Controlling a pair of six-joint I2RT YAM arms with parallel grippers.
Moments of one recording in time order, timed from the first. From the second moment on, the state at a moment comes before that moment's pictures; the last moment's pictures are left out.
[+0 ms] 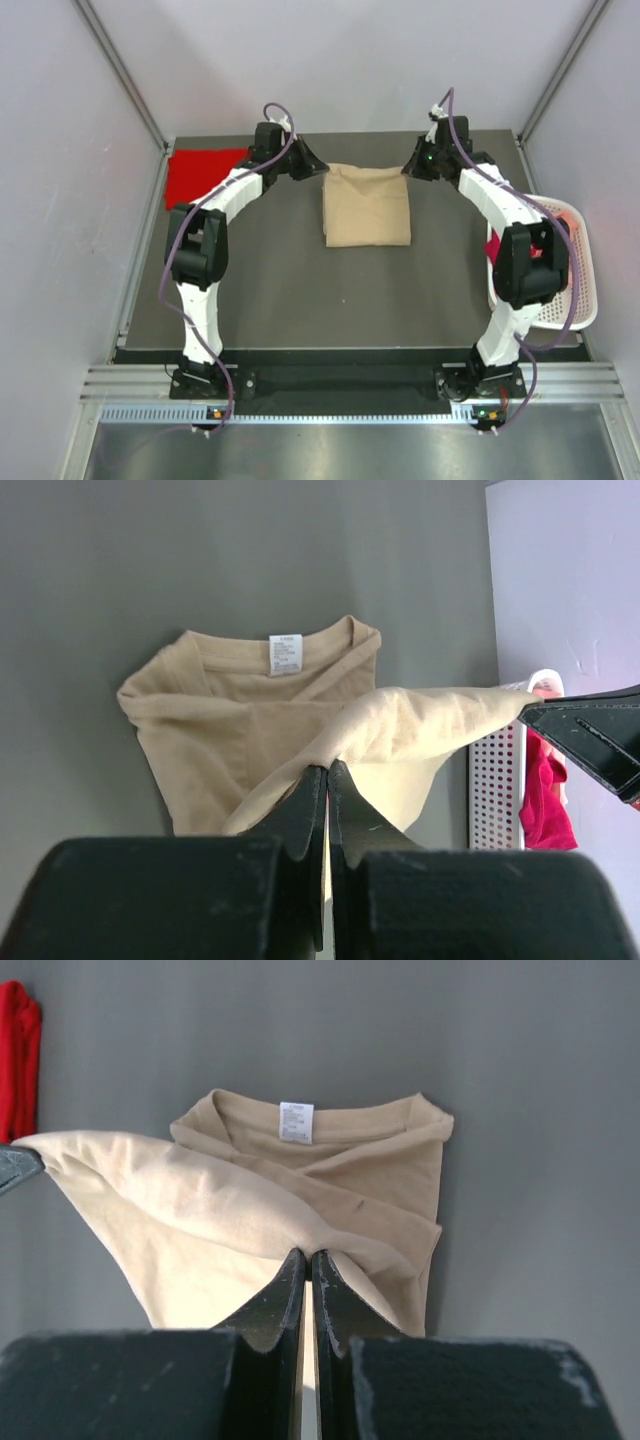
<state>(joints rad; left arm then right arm) -0.29 2.07 1.65 -0.06 0.49 -0.73 0.19 1.81 1.52 -0.38 -0.20 0.39</state>
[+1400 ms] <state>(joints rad) -0.35 1.96 1.22 0.06 0.66 -0.64 0.15 1.80 1.12 -0.28 -0.32 0.37</state>
